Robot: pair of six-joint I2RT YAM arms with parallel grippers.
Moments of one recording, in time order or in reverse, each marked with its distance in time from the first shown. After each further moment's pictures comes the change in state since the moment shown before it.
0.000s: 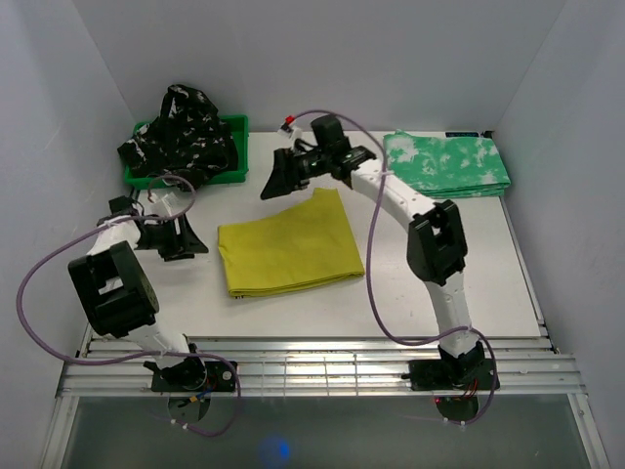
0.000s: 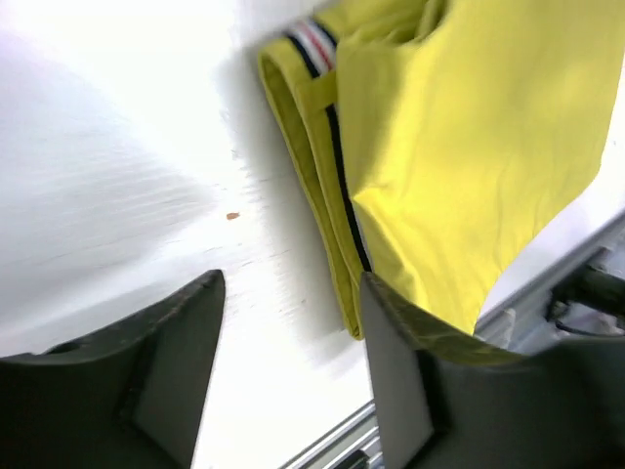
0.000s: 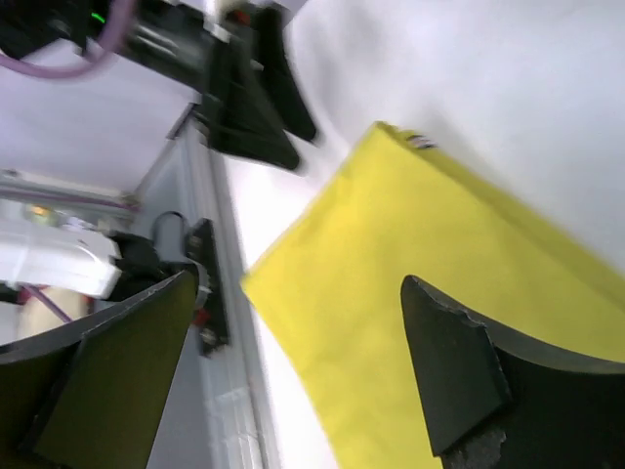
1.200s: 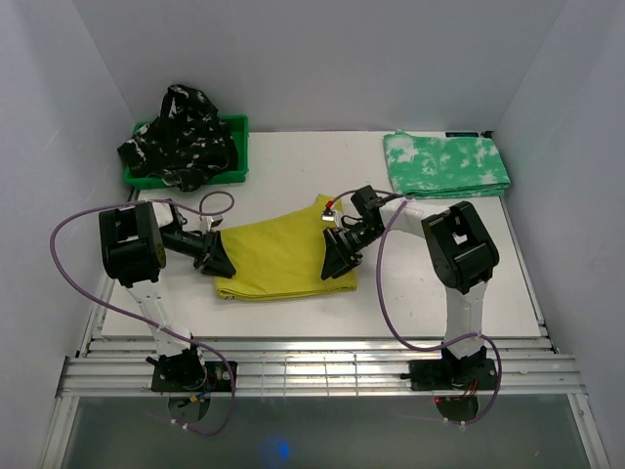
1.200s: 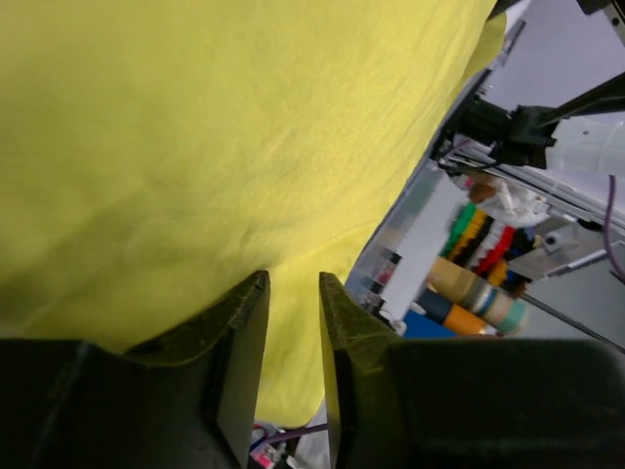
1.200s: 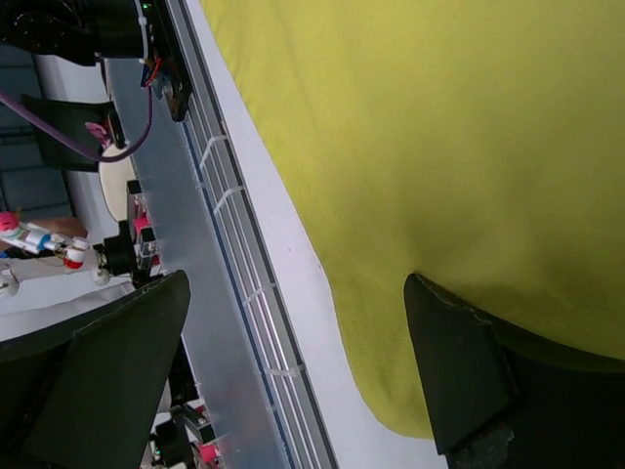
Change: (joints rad) left arm -0.188 0.361 0.151 -0.386 0.132 0.181; right arm -0.183 -0.238 -0.760 -0.339 -0.167 -0.558
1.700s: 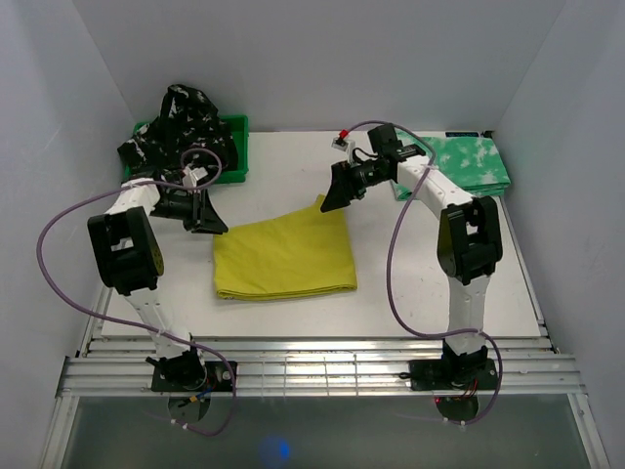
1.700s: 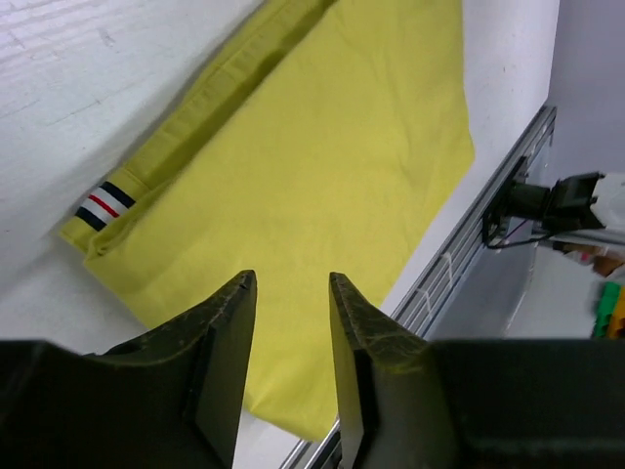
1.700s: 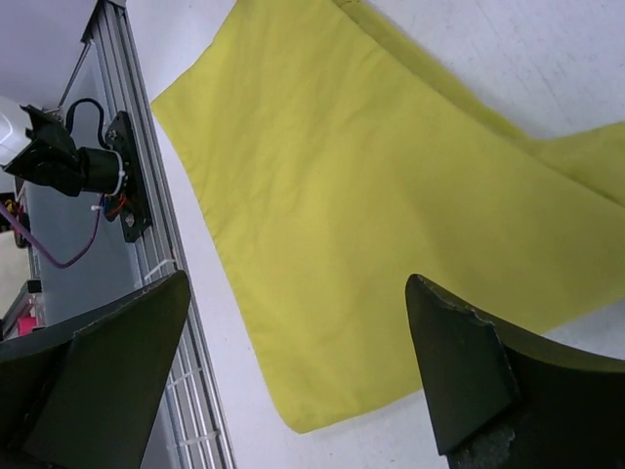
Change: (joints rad) left arm 0.028 -0.116 0.310 0.050 0.055 0.024; right arm -0.128 0.023 0.469 -0.053 0.064 -0.022
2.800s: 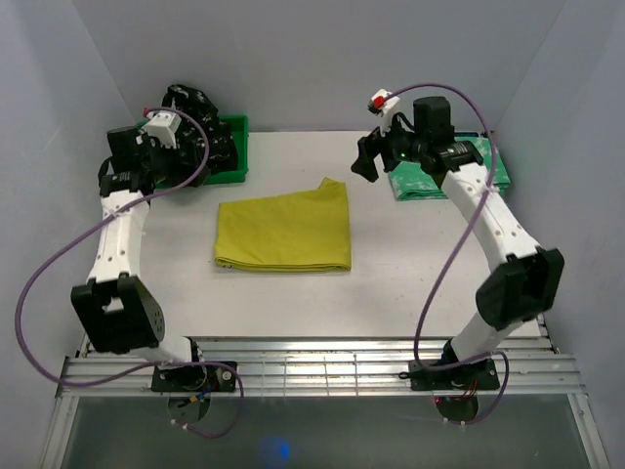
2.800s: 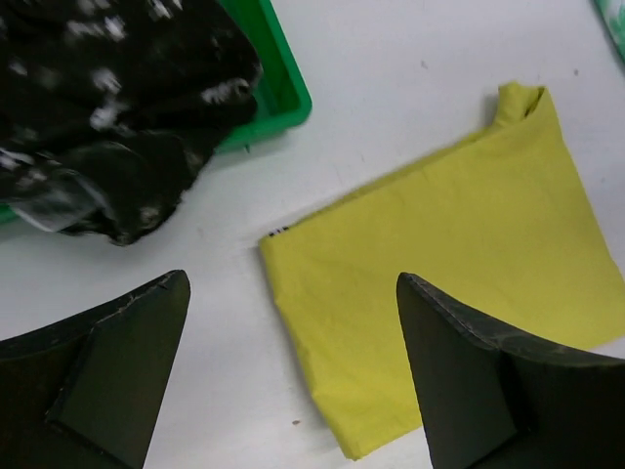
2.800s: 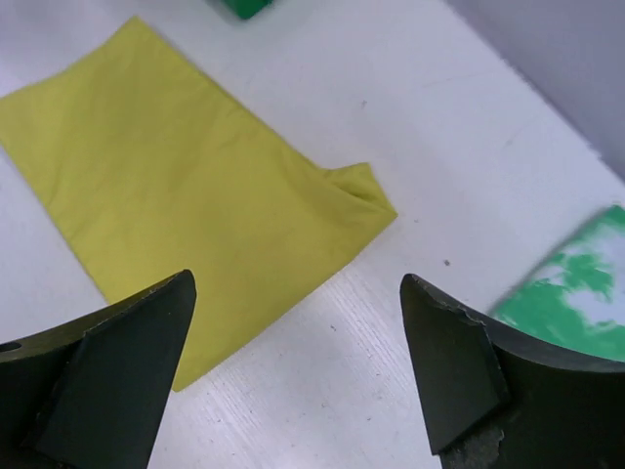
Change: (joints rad) left arm -0.068 -0.335 -0.021 0.550 -0.414 -0.293; right arm -0.057 -0.273 0.004 0.124 0.430 -0.175
